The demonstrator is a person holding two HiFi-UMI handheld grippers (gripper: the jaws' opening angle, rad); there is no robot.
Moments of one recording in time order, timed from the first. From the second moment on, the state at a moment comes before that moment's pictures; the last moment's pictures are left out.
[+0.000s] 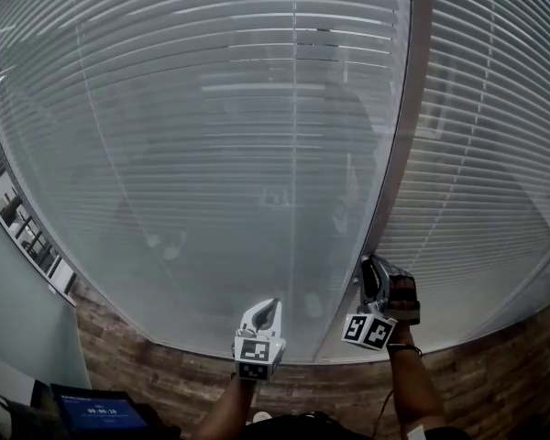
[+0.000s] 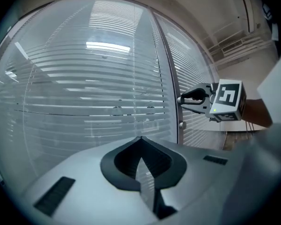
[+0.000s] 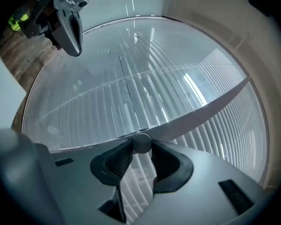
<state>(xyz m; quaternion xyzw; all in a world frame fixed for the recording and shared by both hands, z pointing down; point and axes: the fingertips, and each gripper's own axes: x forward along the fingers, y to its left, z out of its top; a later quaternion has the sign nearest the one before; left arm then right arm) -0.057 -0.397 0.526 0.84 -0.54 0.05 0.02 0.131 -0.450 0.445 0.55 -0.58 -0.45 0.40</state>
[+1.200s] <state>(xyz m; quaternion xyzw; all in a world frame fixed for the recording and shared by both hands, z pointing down) -0.049 -0.391 0.531 0.84 -0.53 0.06 0.02 0.142 -0.447 0.436 0.65 -0.76 -0.06 0.00</state>
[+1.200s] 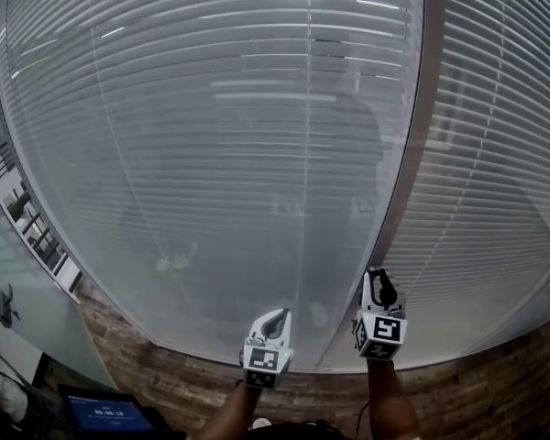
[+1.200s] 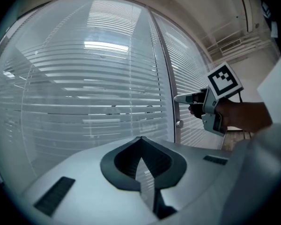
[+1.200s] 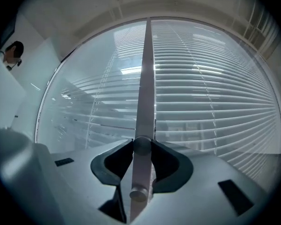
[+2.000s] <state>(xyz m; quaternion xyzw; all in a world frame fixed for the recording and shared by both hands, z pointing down) -0.043 -0.399 0.523 0.85 -0.53 0.06 0.00 0.127 -0.448 0.445 0.53 -0.60 -0.44 0.40</state>
